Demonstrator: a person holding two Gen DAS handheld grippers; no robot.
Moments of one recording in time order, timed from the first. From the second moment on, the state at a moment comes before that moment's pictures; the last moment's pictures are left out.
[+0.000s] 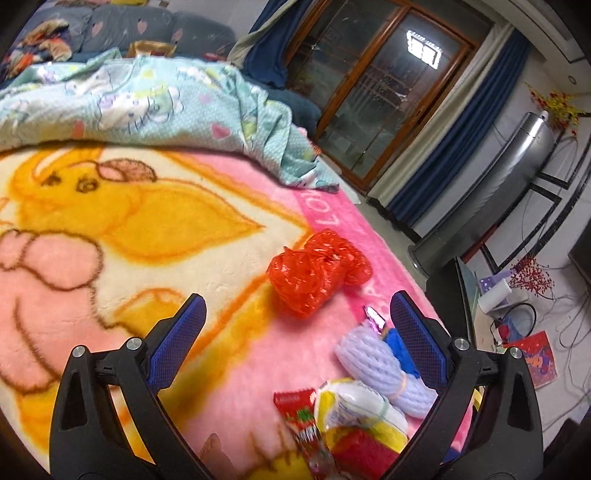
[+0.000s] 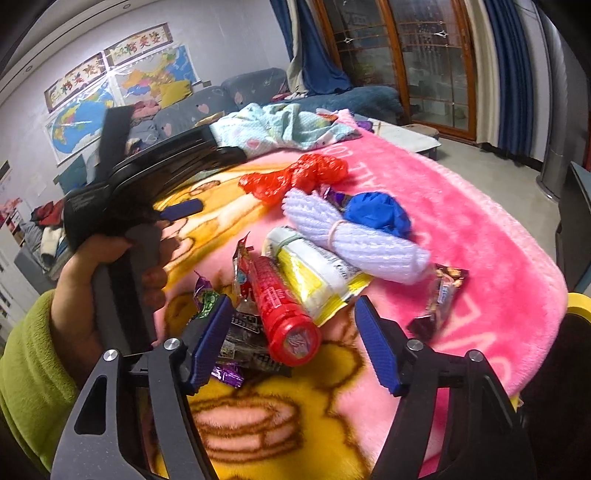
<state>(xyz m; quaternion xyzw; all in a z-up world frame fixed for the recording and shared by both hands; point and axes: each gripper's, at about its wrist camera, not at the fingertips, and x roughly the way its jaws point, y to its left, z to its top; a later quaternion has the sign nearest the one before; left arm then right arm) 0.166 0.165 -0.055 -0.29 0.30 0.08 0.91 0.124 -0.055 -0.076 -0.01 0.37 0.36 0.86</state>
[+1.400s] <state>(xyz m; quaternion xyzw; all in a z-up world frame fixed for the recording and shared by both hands) 0.139 0.159 -0.046 -0.28 0.27 0.03 0.92 0.109 -0.062 -0.070 0.00 0.37 0.38 0.85</state>
